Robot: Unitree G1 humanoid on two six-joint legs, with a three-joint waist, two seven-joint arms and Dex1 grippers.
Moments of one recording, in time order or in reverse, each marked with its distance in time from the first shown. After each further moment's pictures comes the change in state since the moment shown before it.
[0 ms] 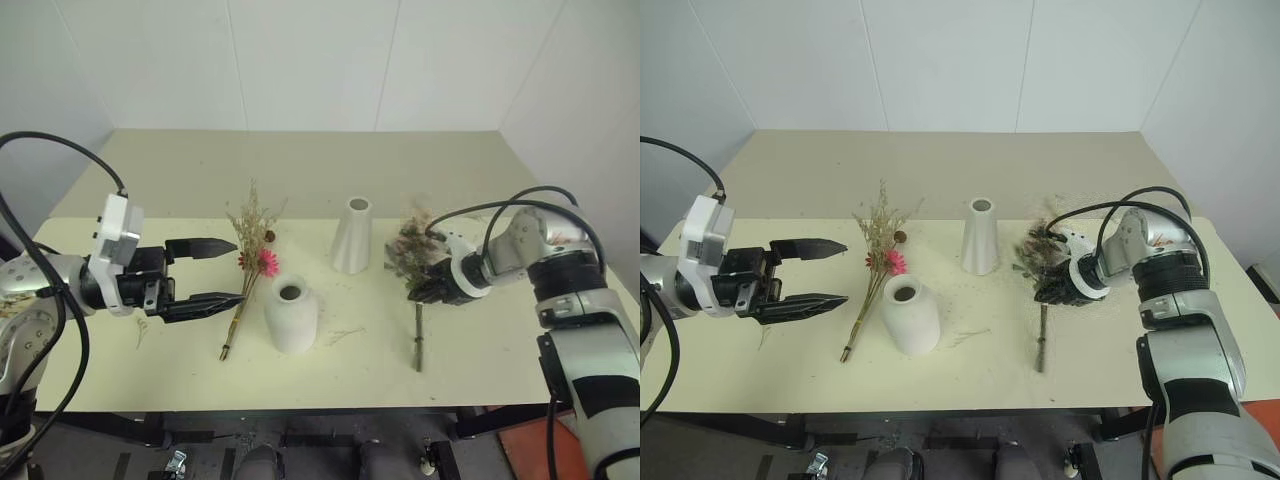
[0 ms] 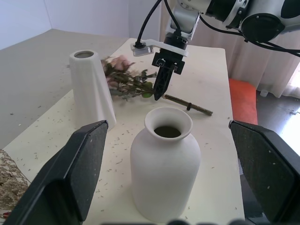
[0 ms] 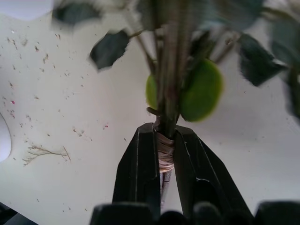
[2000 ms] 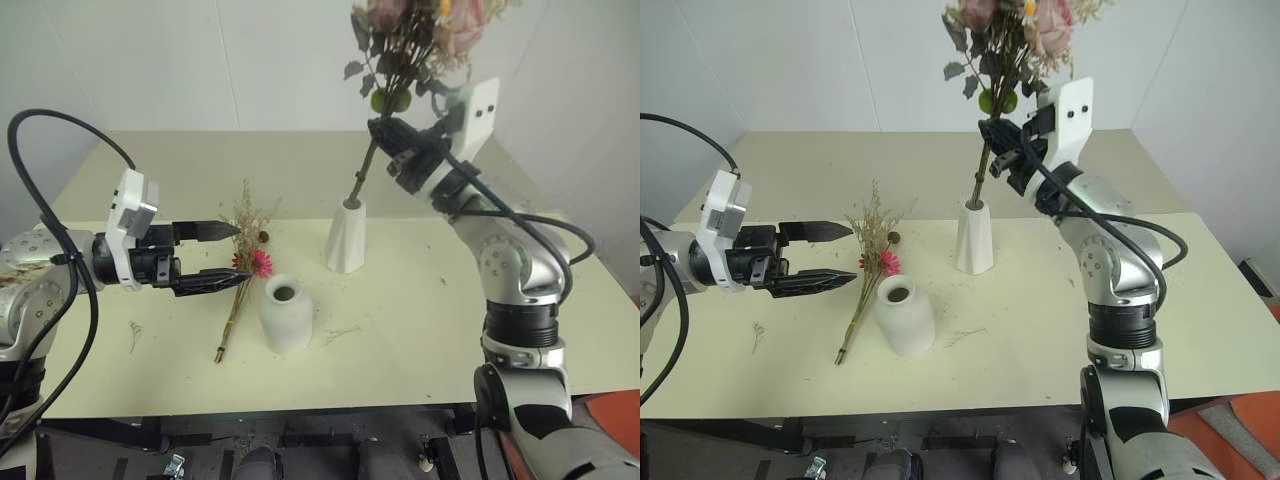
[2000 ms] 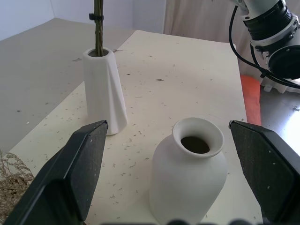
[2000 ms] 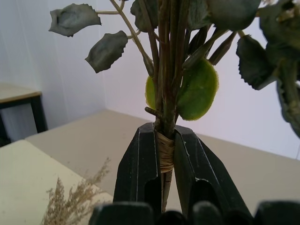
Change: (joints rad) left arm -0.167 0.019 -0.098 0.095 0.044 0.071 0.029; right arm 0.203 0.328 -0.249 -0.690 -0.170 -1.002 -0.086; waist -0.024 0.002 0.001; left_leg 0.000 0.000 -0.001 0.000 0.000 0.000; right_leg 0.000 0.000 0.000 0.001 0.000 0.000
